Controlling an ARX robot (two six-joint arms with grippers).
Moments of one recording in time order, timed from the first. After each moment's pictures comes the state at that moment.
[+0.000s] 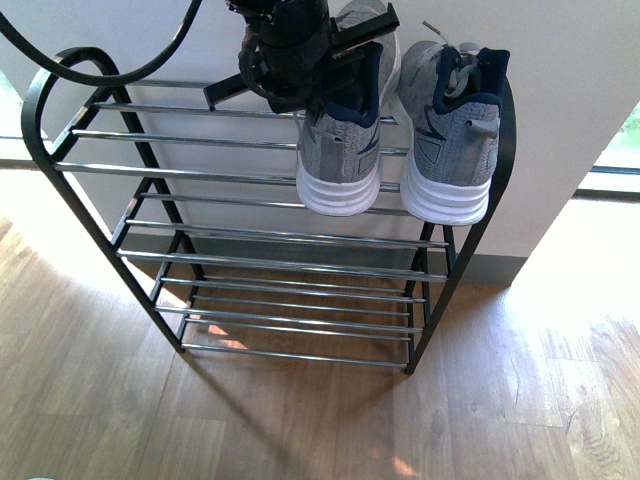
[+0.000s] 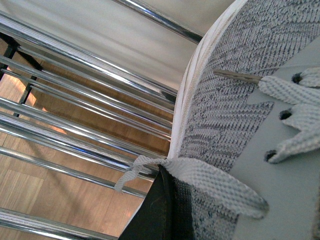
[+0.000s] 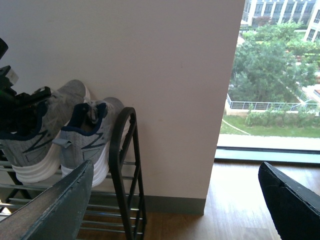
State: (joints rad) left arm -0.48 2.38 1.77 -0.24 -0.18 -0.73; right arm 0.00 0.00 0.02 0.00 0.00 0.00
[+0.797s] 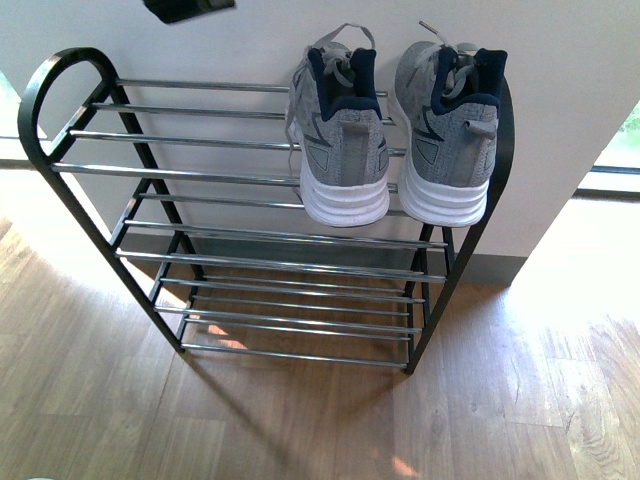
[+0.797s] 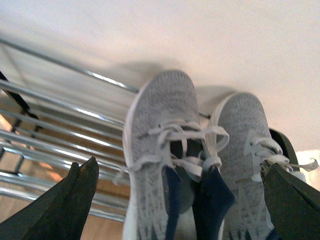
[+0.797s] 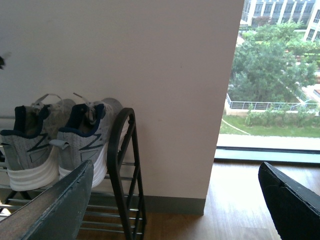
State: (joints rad) left arm -0.48 1.86 1.25 0.20 -0.35 -0.50; right arm 0.00 0.00 0.02 0.00 0.00 0.00
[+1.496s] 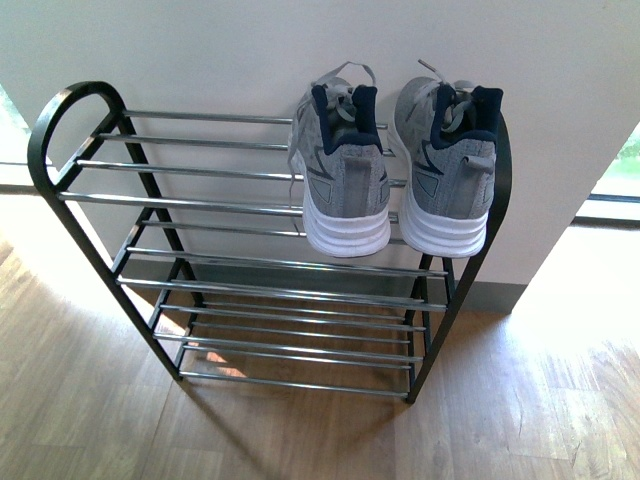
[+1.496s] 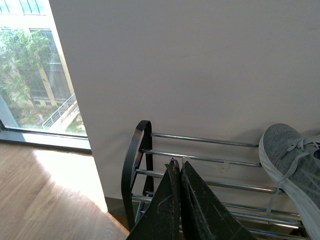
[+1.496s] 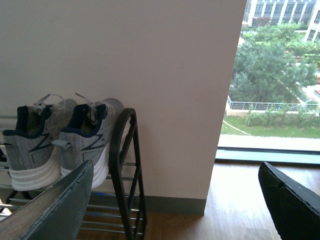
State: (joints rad) left arm -0.19 1.19 0.28 0.91 -0.19 -0.01; right arm 0.00 0.00 0.02 0.00 0.00 0.00
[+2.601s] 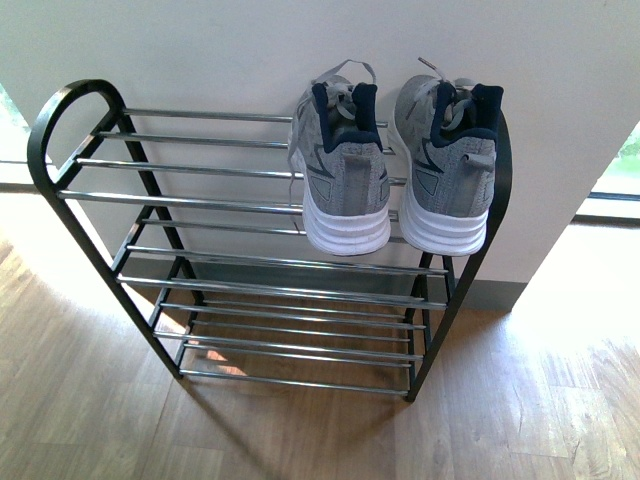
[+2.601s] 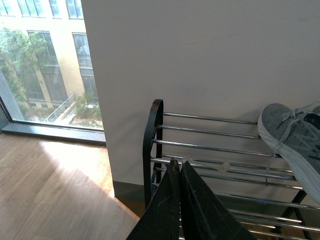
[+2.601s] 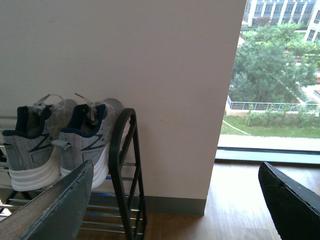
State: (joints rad) left arm 0.00 0.46 0.01 0.46 0.00 -0.01; right arm 0.00 0.00 0.02 0.00 0.00 0.00
